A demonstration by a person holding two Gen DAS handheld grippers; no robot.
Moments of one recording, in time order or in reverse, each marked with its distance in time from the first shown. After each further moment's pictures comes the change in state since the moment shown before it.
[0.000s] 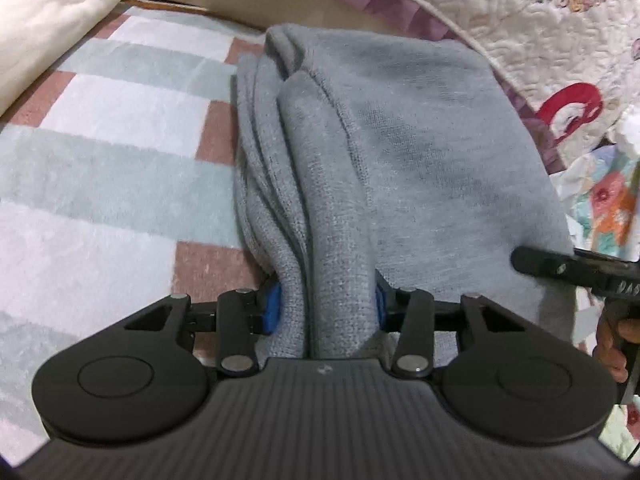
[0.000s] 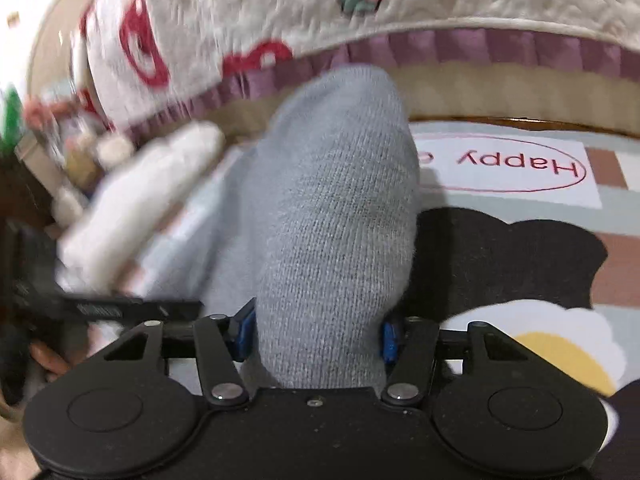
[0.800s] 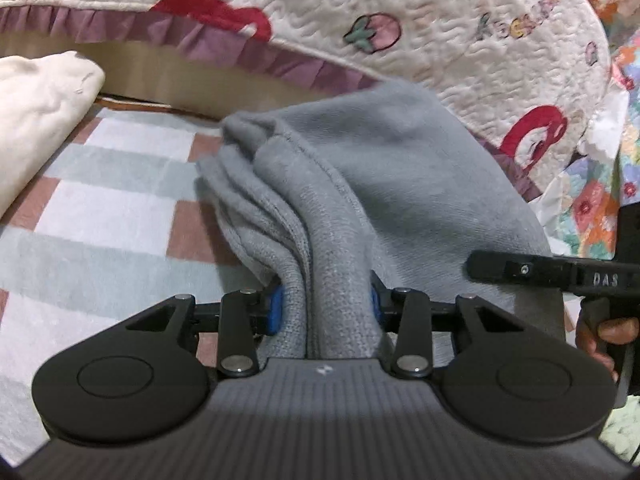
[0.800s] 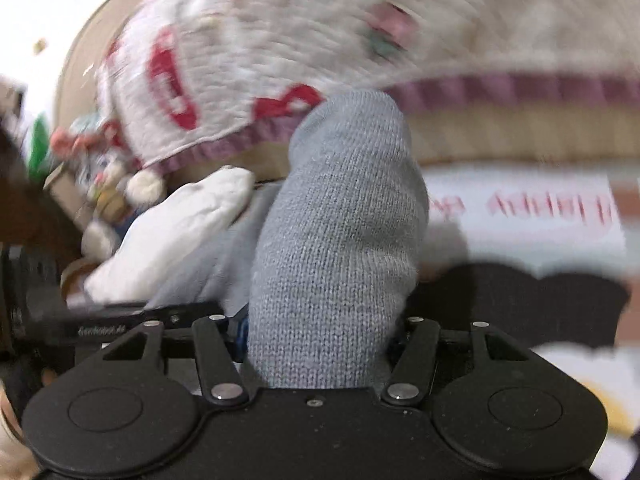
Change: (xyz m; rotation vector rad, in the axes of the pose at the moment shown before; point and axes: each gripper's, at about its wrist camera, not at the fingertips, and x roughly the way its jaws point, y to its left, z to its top) left arm -0.039 -0.046 0.011 0.142 -0.217 -0.019; right arm -0.010 0.026 0.015 -0.070 -0.191 0.111
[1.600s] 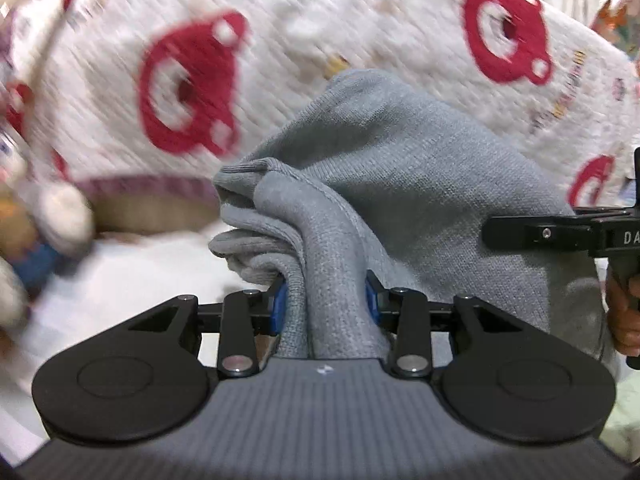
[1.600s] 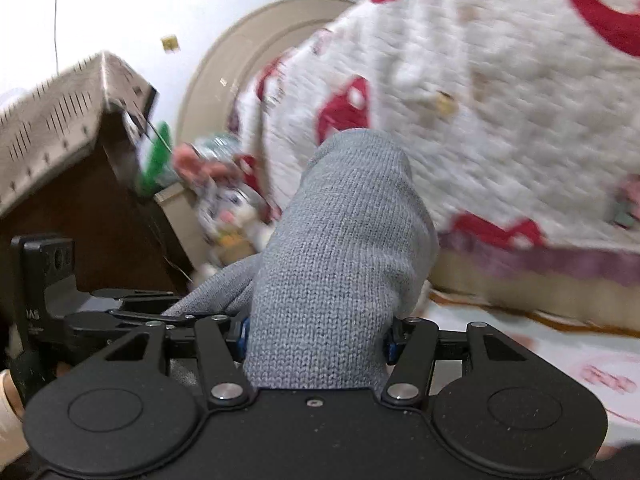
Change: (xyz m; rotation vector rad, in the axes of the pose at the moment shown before) left arm -0.201 0.057 0.117 0.228 -0.192 0.361; right arm 0.054 0.170 0.113 -0.136 -0.157 0.312
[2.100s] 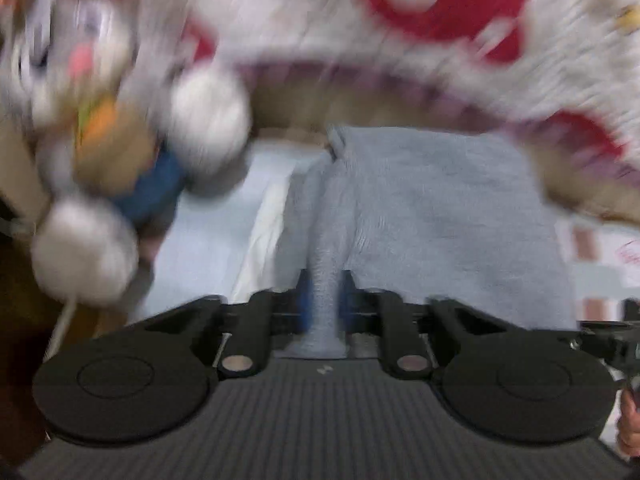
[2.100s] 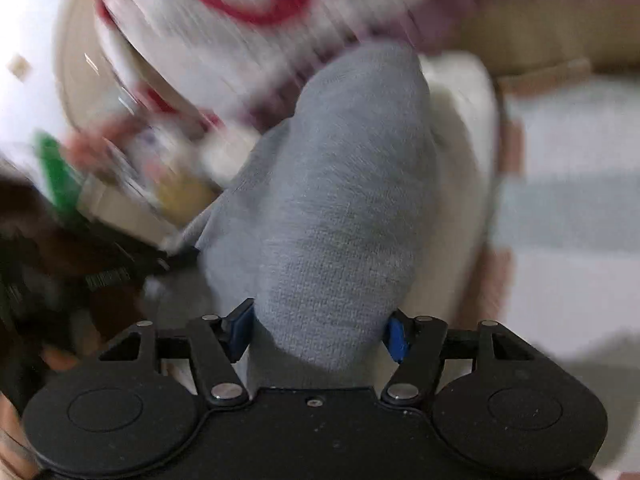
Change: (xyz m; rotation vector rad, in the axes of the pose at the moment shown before) left arm 0.151 0.227 -0.004 -0.202 0.462 0.238; right arm 0.244 -0.044 -0.083 0.562 0.335 0.030
